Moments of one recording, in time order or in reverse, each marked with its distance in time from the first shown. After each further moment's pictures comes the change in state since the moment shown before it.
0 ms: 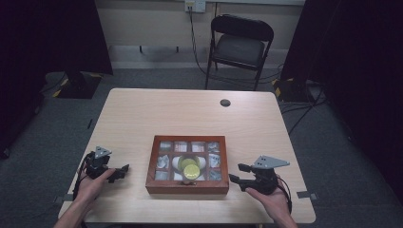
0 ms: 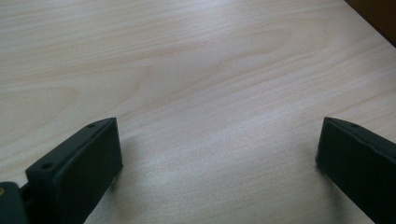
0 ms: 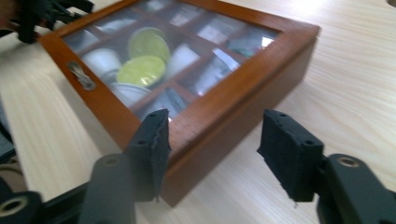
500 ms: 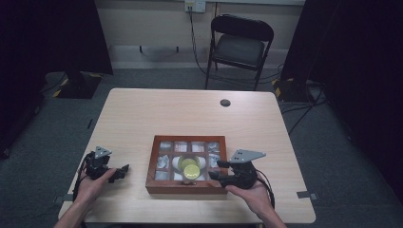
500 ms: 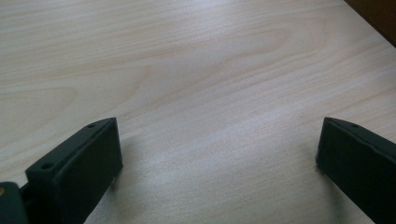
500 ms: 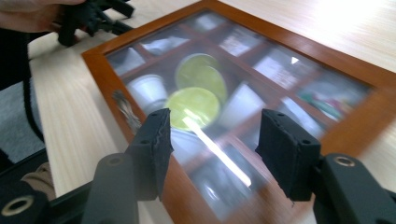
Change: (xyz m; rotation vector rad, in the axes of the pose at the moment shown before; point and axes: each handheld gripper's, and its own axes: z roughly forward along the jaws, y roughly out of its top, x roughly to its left) left arm 0.000 0.000 0.000 0.000 -0.002 0.002; right arm 0.033 0.037 0.040 0.029 0.110 -0.085
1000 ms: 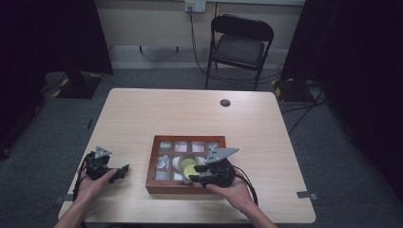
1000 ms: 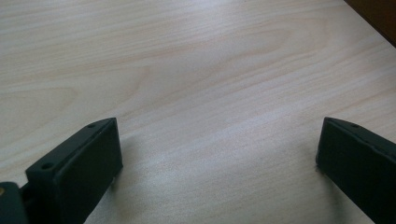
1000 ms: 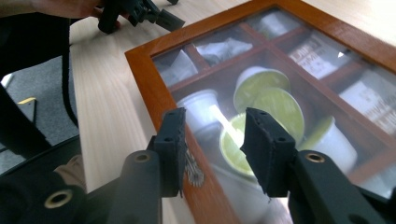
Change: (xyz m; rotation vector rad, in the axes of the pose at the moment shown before) left arm 0.000 0.000 0.000 0.003 -0.001 0.004; right arm 0.026 0.025 0.044 0.073 0.138 -0.070
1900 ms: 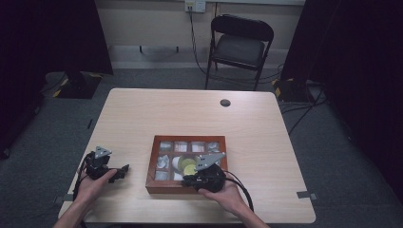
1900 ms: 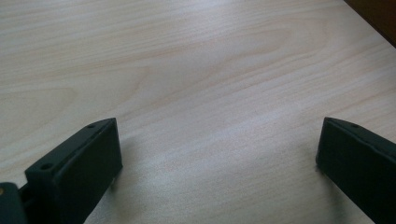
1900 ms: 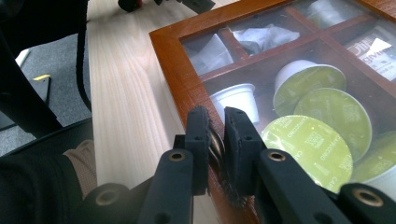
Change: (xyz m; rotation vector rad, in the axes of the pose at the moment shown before) left arm 0.000 0.000 0.000 -0.003 0.002 0.000; right arm 0.012 -0.003 0.023 0.055 0.071 -0.067
